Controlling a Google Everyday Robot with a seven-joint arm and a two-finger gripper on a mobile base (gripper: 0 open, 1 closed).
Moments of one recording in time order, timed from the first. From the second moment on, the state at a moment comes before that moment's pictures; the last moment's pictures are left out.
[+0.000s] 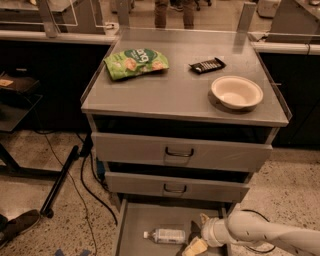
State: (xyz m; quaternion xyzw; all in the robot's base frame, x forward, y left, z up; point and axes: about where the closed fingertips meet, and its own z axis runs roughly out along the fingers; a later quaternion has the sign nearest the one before) arm 0.448 -0.140 0.299 -0.45 0.83 0.22 0.25
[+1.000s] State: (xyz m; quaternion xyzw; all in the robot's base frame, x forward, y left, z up) arm 0.458 -0.123 0.281 -0.46 0.81 0.24 0.27
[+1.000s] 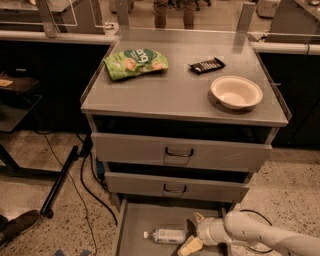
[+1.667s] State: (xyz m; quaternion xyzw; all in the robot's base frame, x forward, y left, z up) arm 0.480 -0.112 0.259 -0.46 0.80 0.25 0.29
